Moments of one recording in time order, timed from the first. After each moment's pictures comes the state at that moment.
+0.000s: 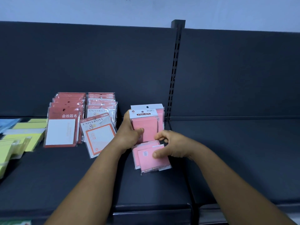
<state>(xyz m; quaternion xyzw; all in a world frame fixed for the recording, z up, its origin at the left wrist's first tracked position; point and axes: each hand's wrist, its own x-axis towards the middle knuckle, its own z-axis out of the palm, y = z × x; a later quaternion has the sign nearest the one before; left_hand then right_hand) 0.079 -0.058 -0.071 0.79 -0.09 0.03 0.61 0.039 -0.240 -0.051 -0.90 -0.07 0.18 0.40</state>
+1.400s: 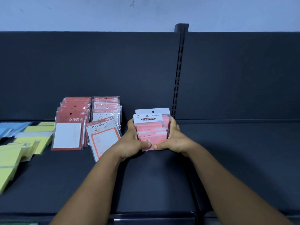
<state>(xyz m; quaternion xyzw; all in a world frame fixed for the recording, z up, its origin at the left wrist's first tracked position) 0.063 -0.049 -0.064 0.79 -0.11 -0.09 0.60 0.078 -0.232 -0.073 -0.86 -0.04 0.07 0.50</state>
